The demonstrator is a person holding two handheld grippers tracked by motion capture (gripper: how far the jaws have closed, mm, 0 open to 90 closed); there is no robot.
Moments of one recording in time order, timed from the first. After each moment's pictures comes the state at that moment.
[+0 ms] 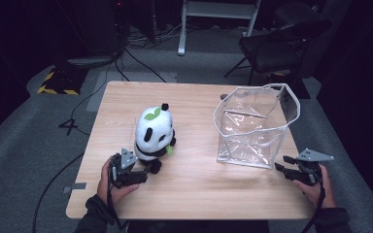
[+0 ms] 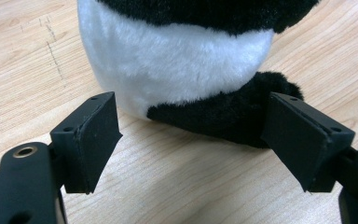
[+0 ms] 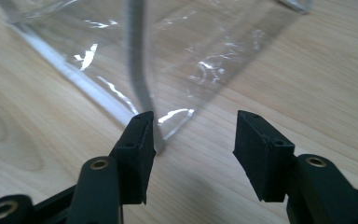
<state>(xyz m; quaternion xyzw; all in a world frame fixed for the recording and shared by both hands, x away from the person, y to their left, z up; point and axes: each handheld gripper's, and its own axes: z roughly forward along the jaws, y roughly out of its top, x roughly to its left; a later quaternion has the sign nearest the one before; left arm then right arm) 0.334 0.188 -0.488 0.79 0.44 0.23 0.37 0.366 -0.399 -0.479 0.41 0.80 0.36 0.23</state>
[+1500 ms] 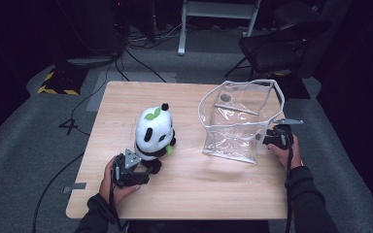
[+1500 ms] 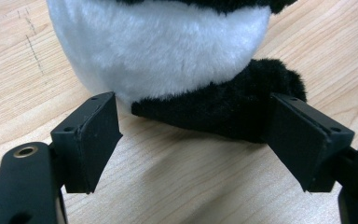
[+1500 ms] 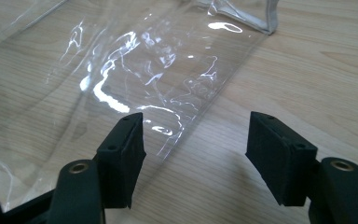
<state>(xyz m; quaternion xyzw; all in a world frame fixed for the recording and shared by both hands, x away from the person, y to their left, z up) 0.338 0.183 -0.494 0.80 0.42 0.22 0.36 0.495 -0.351 -0.490 0.50 0.76 0.36 0.20</state>
